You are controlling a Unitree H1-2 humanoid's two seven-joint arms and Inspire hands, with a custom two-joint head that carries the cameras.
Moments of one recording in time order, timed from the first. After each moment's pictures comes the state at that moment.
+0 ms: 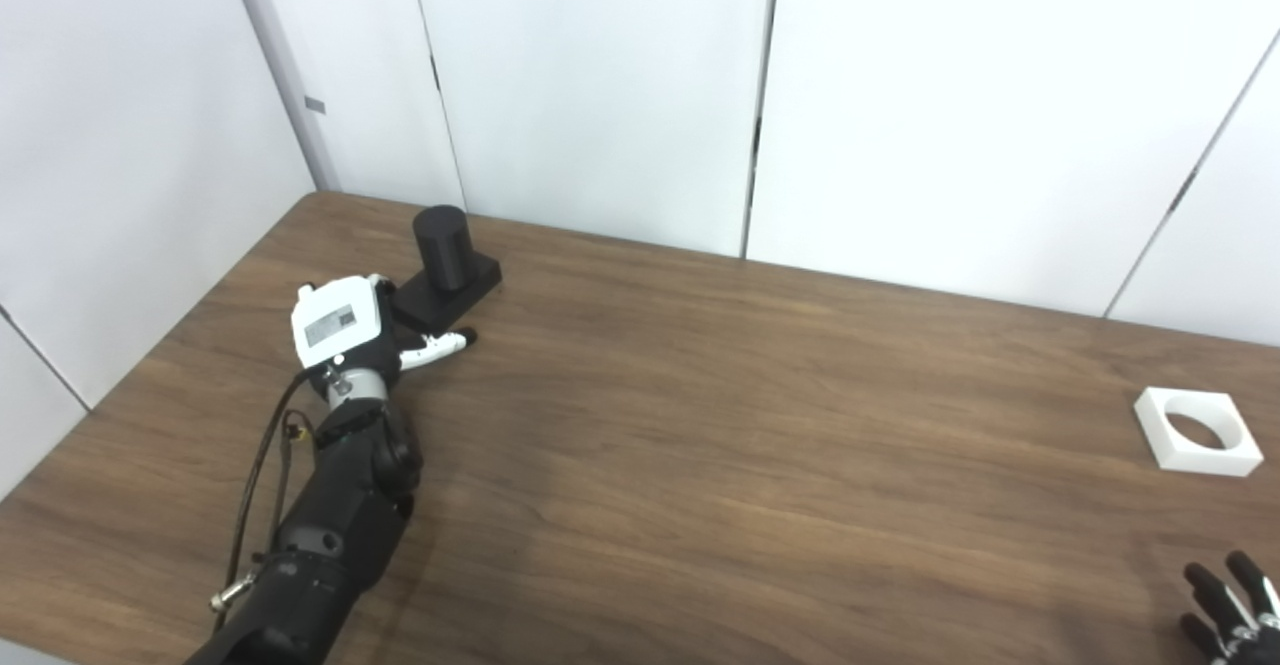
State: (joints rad) left arm -0.39 0.40 -0.04 0.51 0.81 0.46 0.32; right arm 0.35 -0.14 -0.11 -0.27 0.02 -0.11 -0.03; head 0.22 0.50
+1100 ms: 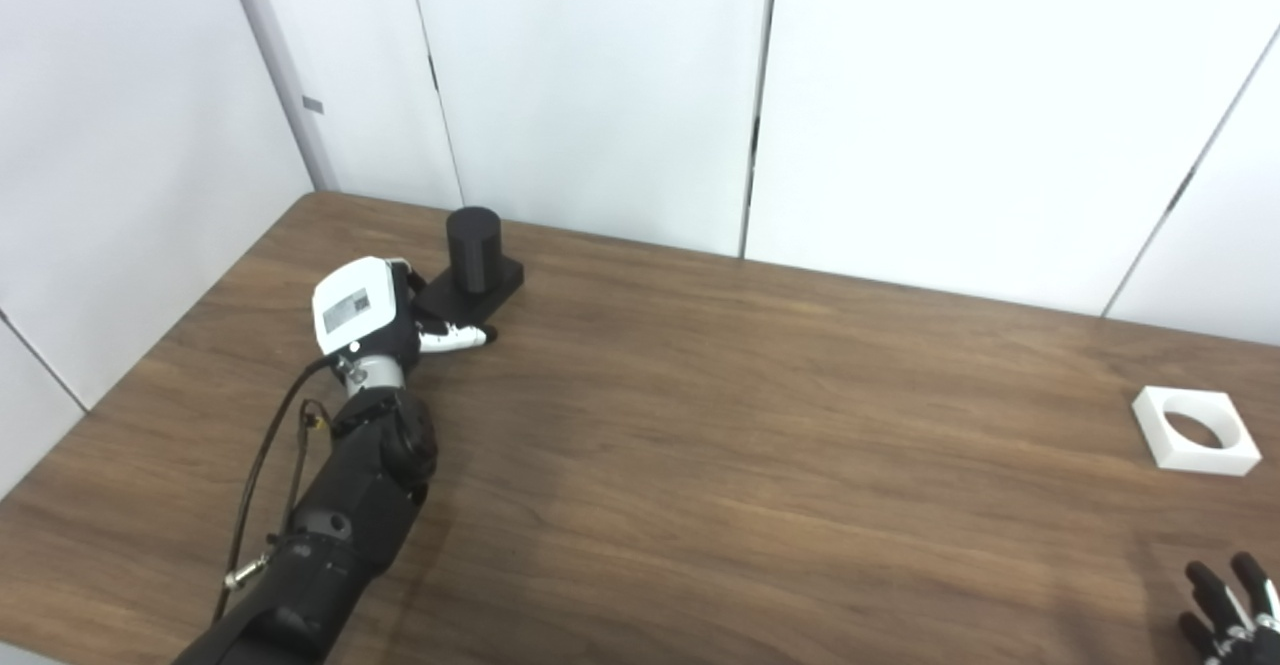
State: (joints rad) left arm -0.42 0.40 -0.08 0.55 0.70 0.38 0.43; right arm 0.36 -0.15 -0.12 -0.27 0.06 -0.11 0.00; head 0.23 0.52
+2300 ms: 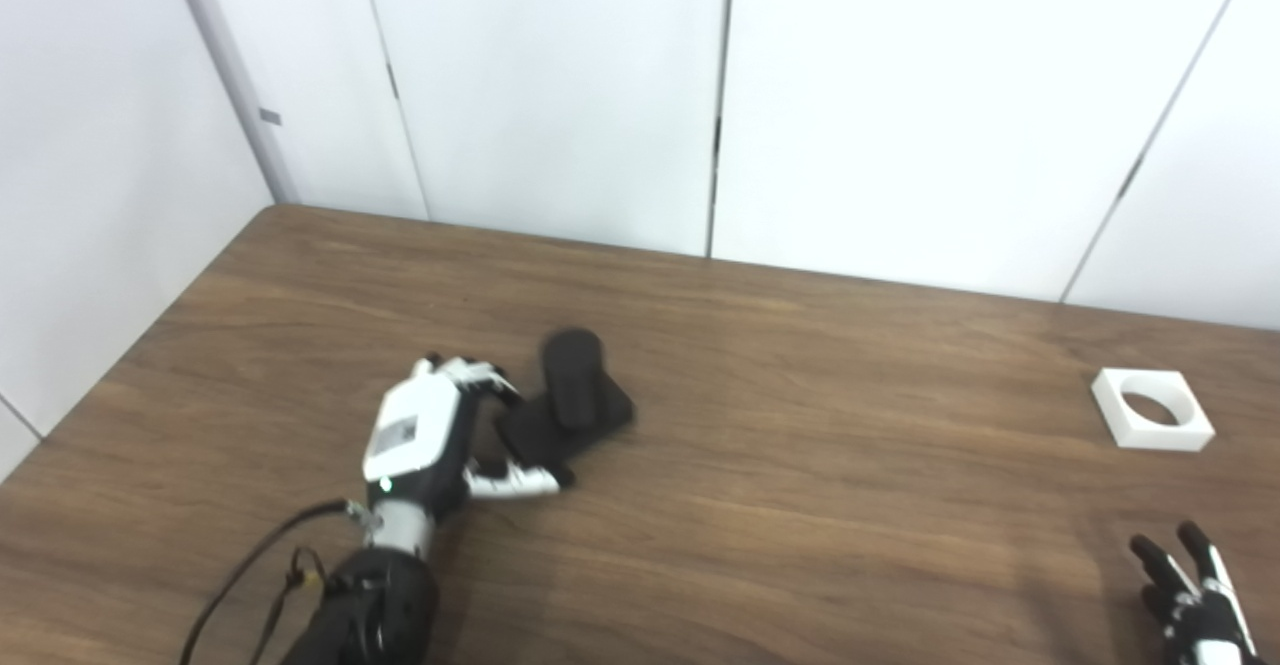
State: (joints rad) left arm 0.00 0.37 -0.25 -0.09 0.70 0.20 0.19; right arm 0.36 -0.13 -0.10 -0.31 0.01 -0.05 -0.01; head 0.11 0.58
